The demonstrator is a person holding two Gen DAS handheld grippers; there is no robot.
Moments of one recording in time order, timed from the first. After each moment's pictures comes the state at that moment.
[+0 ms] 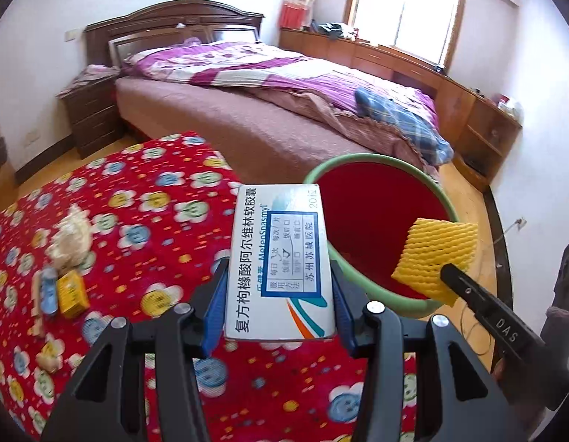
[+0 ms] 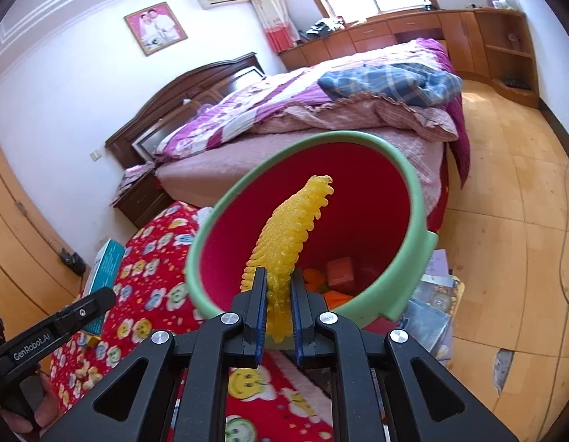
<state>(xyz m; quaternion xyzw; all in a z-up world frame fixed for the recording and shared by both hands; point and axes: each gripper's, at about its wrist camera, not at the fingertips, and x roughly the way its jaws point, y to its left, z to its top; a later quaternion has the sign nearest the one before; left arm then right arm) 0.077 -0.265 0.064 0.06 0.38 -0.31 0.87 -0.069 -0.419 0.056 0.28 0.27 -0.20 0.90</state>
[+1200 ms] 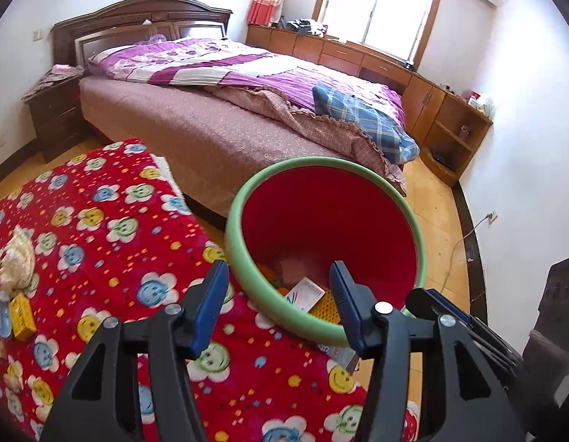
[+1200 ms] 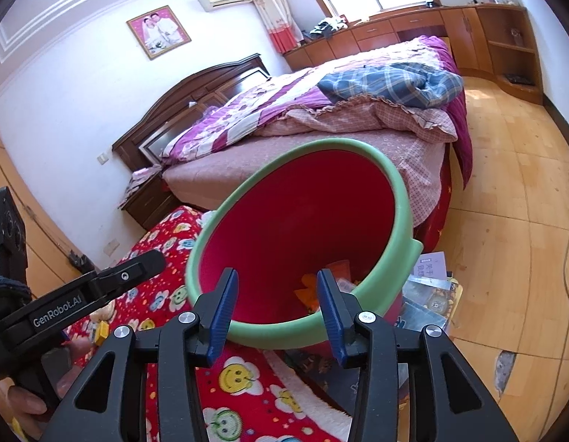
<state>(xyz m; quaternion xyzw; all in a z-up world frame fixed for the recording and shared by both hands) 0.074 -0.307 0.071 0.04 0.39 -0.37 0.84 -0.083 -0.426 0.067 0.29 0.26 -0.17 0.91</state>
